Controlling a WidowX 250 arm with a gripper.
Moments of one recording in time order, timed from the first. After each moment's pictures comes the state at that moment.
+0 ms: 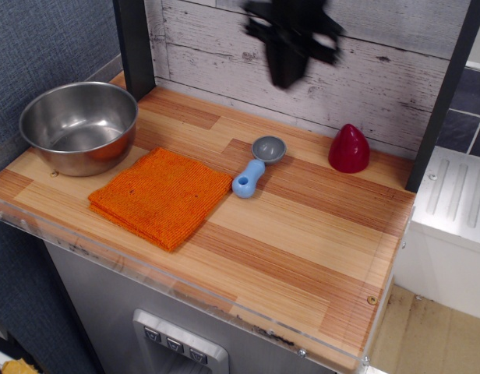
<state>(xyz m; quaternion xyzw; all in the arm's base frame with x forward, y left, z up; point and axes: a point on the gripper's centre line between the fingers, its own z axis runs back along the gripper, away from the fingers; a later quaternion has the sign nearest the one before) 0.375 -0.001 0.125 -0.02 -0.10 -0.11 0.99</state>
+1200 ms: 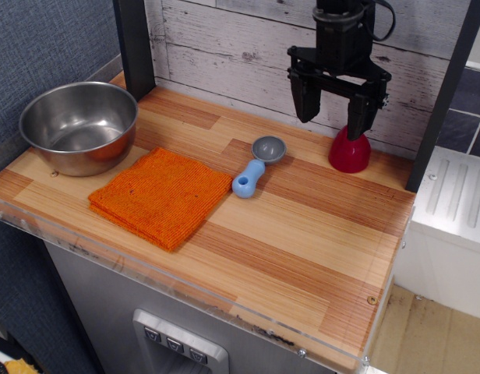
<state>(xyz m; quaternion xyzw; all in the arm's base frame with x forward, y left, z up) 0.399 -0.063 0.065 -0.06 -0.04 -0.13 0.99</state>
